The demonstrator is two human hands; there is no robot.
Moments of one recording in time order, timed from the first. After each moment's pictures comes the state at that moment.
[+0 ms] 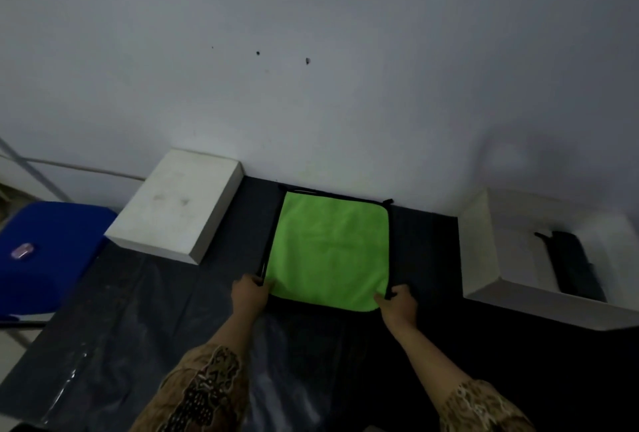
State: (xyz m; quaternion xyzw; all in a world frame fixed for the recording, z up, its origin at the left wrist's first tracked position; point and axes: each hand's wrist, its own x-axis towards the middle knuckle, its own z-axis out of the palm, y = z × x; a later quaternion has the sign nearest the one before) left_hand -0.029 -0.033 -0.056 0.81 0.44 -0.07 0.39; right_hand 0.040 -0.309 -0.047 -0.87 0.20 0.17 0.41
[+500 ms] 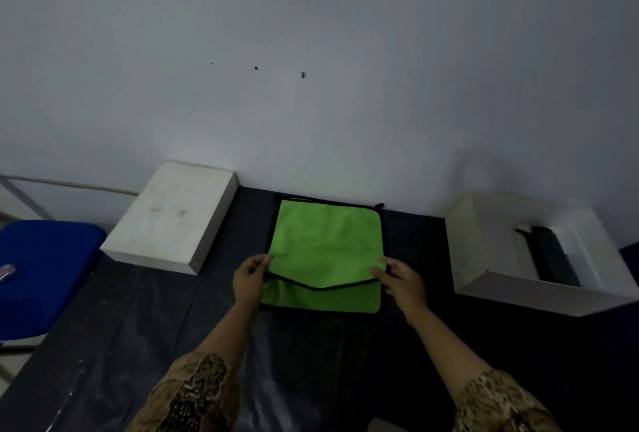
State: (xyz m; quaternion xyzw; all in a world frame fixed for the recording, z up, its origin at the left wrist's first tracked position) left_hand -0.015 -0.031 -0.023 0.67 0.36 0.12 0.64; right_hand 0.051 -0.314 0.001 -0.76 0.13 0.16 0.62
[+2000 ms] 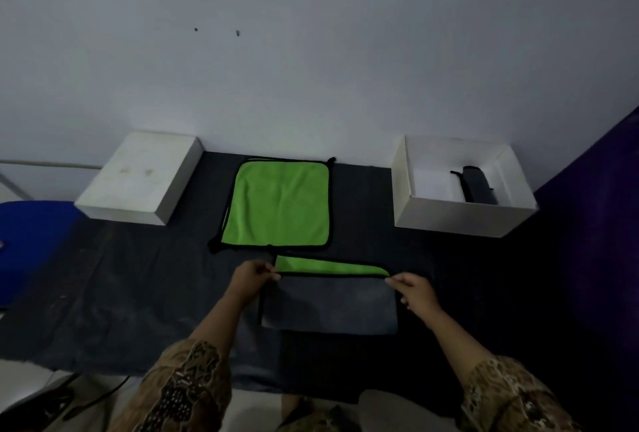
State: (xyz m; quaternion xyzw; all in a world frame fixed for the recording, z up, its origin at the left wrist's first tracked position) left_hand -0.123 -0.153 -0.009 0.86 0.23 -0.12 0.44; right_hand -0.072 -0.497 -0.020 -0.83 0.12 0.22 0.50
